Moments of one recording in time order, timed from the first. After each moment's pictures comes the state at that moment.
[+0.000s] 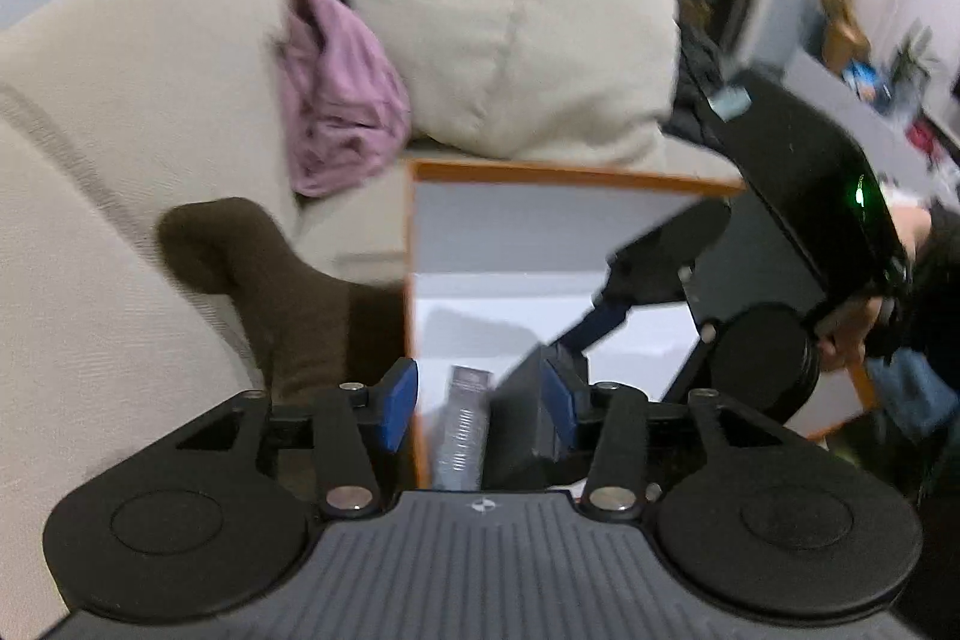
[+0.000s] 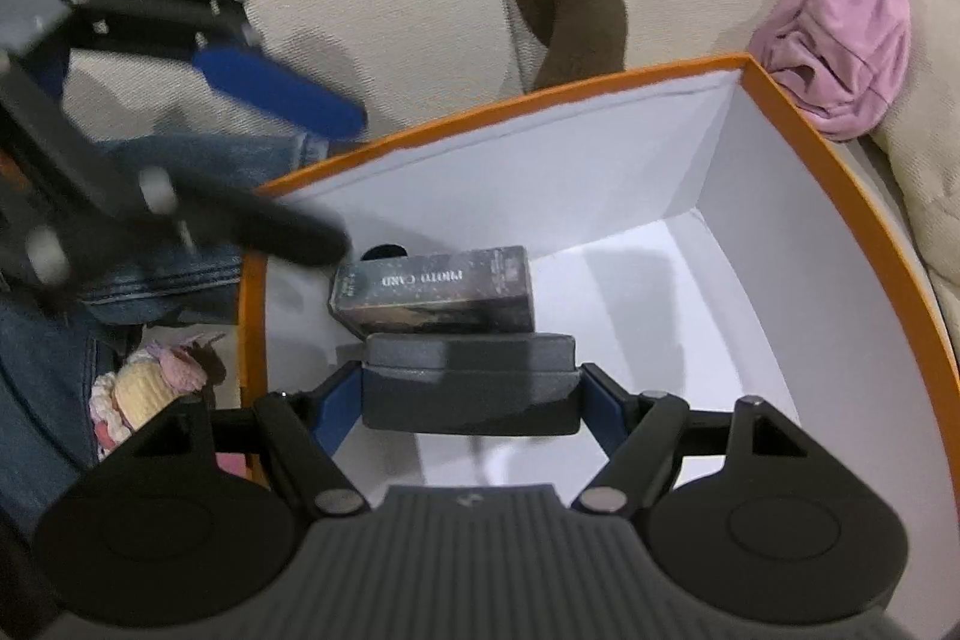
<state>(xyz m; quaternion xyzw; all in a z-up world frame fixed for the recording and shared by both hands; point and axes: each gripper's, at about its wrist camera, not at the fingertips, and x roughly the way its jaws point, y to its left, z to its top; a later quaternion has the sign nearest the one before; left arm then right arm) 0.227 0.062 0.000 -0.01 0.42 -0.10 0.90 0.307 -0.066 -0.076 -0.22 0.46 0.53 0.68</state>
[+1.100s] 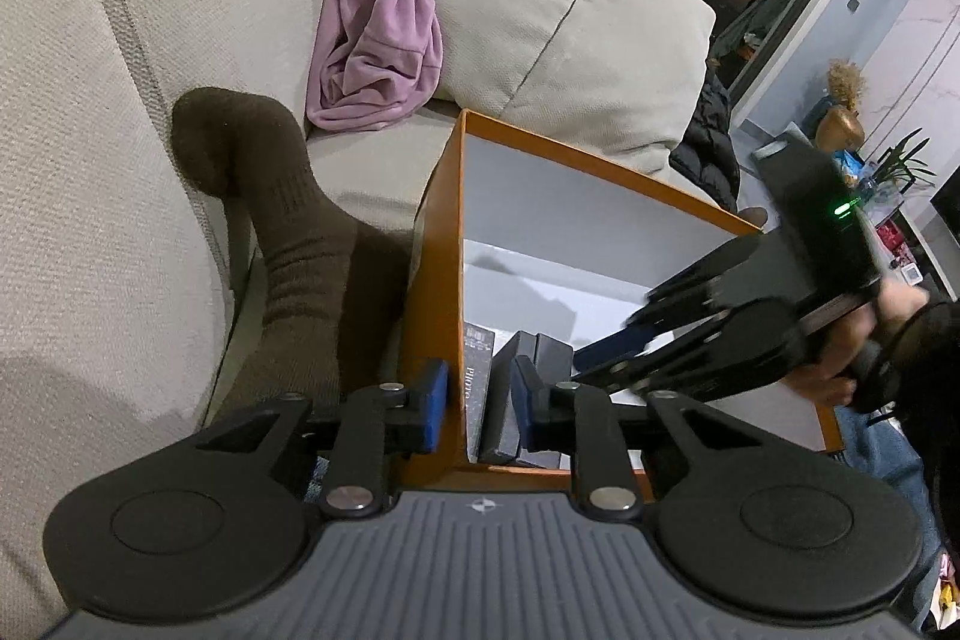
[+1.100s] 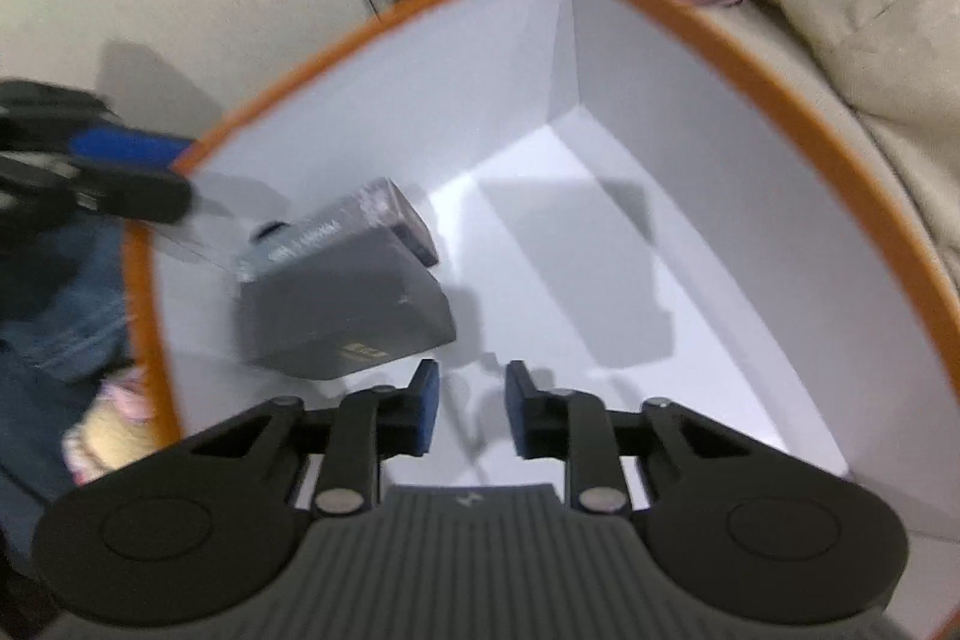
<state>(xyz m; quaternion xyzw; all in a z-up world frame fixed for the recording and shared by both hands) 0.227 0.103 -0.032 -0.13 0.44 -0.12 0.88 0.328 -0.085 -0.087 -0.17 0.54 0.42 0.71</state>
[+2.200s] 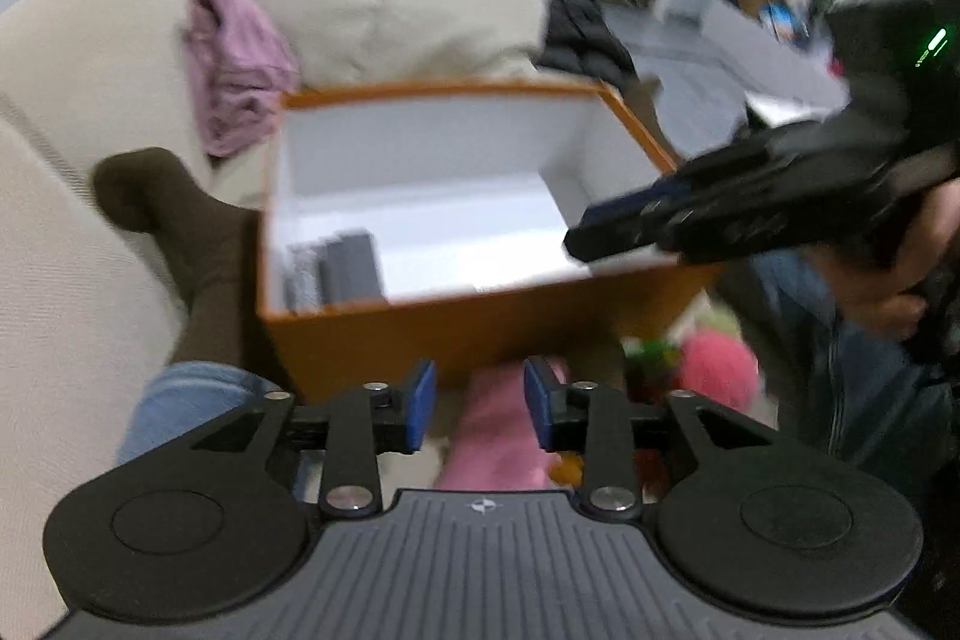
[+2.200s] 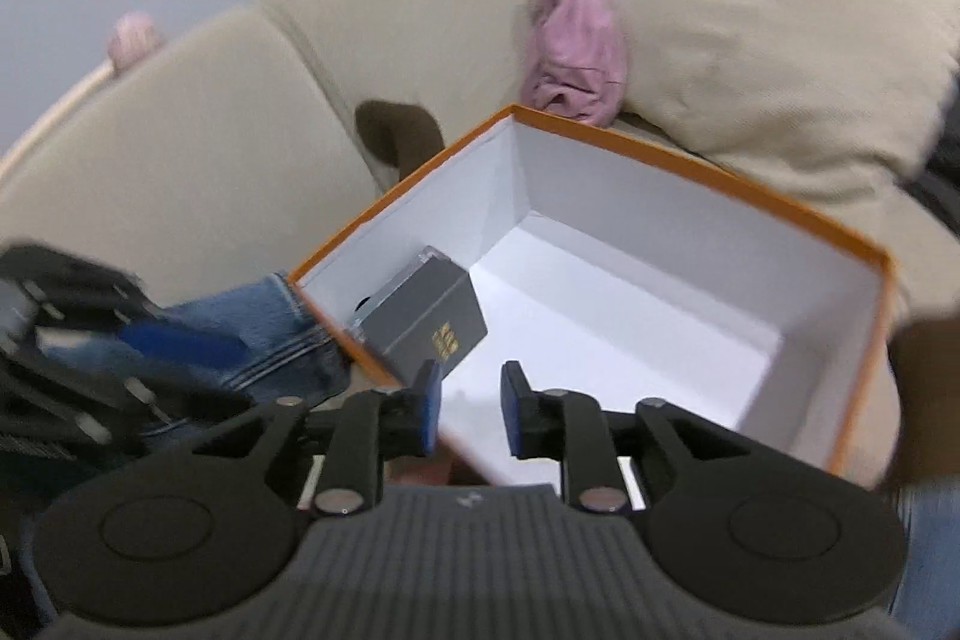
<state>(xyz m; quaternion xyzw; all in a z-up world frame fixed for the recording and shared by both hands) 0.133 0.005 -0.009 0.06 0.44 -0.20 0.87 0.176 -0.188 -0.007 0.01 0.40 0.32 0.86</state>
